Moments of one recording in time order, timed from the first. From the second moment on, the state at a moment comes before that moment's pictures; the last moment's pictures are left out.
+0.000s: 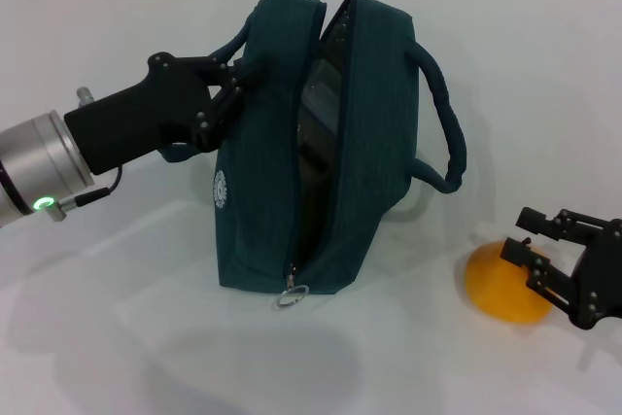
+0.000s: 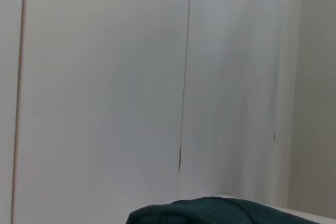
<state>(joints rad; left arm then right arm) -0.43 -2.09 0.90 0.54 1.46 1.49 -1.04 0.28 1.95 -1.62 -0.20 -0.77 -1.58 0.63</state>
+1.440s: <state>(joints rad) -0.43 -2.09 0.89 0.54 1.46 1.49 -1.04 0.29 1.96 -1.62 -0.20 -0.78 -1.56 0.63</state>
